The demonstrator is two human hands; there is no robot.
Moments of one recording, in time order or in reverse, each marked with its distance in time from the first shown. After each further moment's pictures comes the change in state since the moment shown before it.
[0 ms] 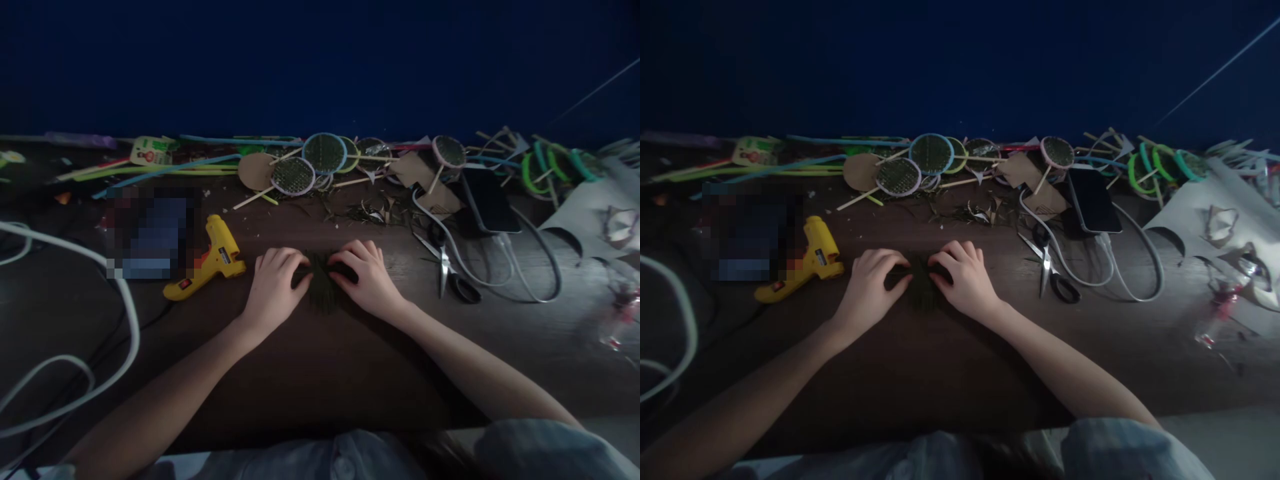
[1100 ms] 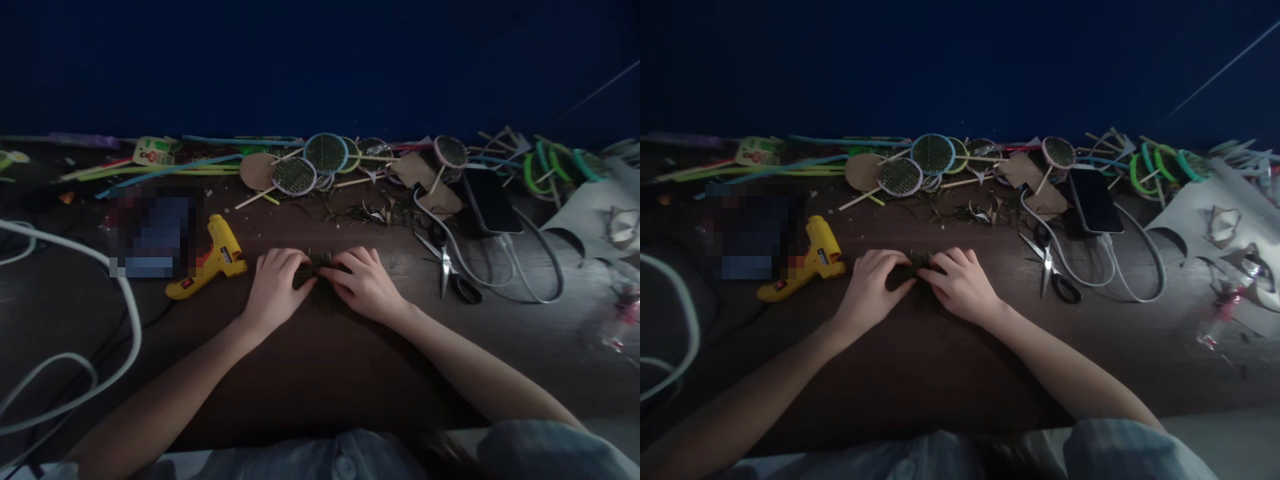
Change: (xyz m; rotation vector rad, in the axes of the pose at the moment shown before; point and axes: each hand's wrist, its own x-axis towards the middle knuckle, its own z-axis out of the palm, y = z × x) left_hand -0.002 -0.002 0.000 -0.011 0.002 0.021; right_hand -0.003 0.001 -0.001 -0.200 -0.011 -0.317
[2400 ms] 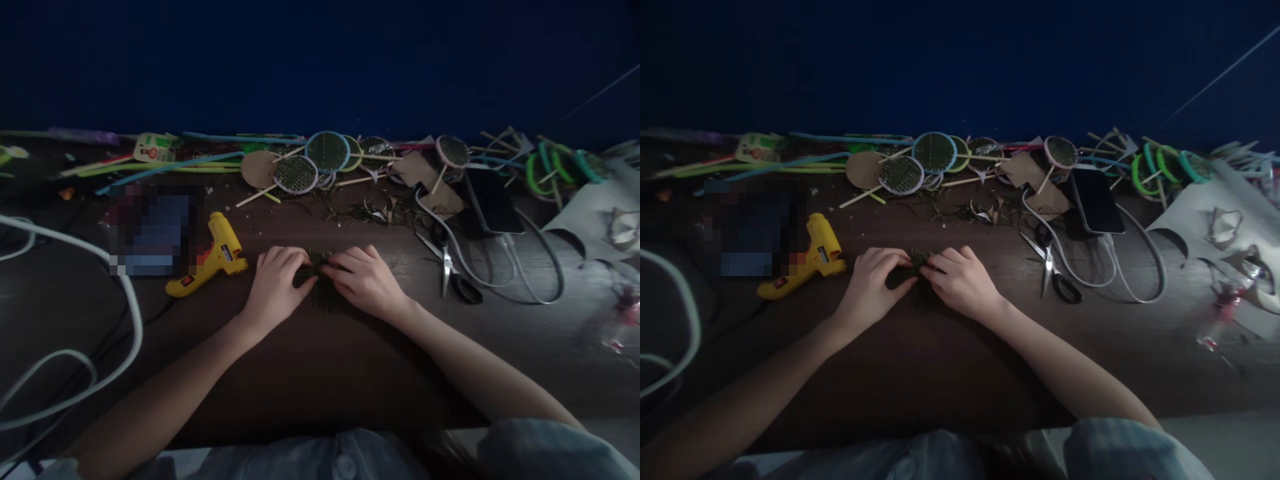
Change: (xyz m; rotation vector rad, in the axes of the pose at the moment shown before) left_hand 0.000 -0.002 0.001 -0.042 0.030 0.013; right_hand 0.006 0.003 -0.001 -0.059 0.104 -0.141
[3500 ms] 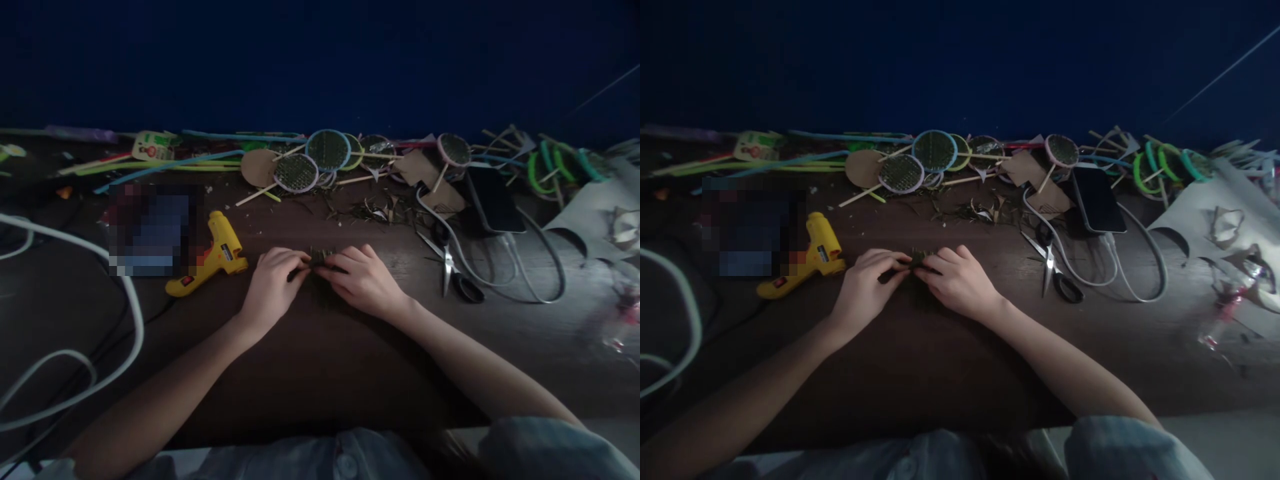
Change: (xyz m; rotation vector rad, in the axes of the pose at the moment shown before) left_hand 0.002 -0.002 -0.003 -0.168 0.033 -0.041; right_hand 0.004 -0.001 0.000 0.014 -0.038 -0.028
